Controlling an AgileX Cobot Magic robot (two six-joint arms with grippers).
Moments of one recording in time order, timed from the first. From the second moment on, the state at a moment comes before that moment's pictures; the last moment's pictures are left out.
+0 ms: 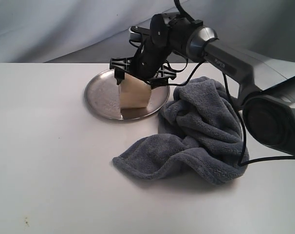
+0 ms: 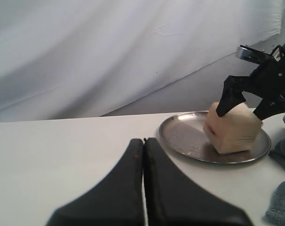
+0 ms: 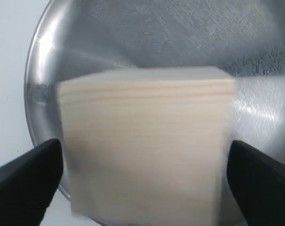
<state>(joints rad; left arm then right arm) -0.13 0.00 0.00 -0.12 0.13 0.11 0.65 2.52 -2.34 0.13 0.94 0.39</state>
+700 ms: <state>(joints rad) -0.13 0.00 0.00 -0.12 0.13 0.11 0.65 2.49 -2.34 0.14 0.95 0.38</state>
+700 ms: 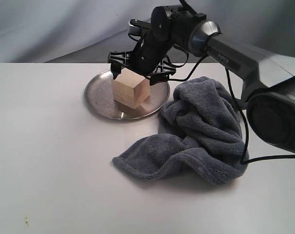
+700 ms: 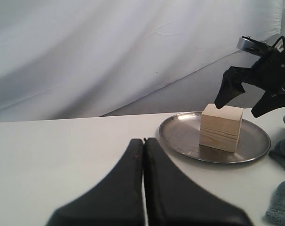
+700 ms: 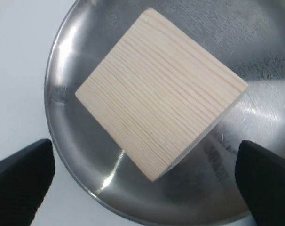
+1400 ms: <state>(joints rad) -0.13 0.00 0.00 -0.12 0.13 0.11 0.75 2.36 -2.27 -0.08 1.22 0.25</state>
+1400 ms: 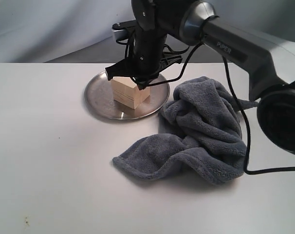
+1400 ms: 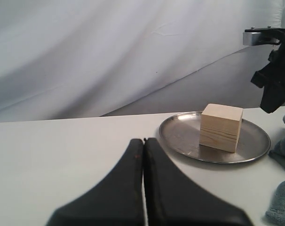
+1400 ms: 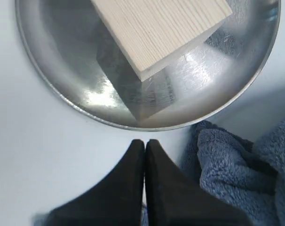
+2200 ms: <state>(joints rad) -0.13 0.00 0.00 -0.12 0.13 0.11 0.76 1.82 -1.49 -0.11 1.07 0.25</state>
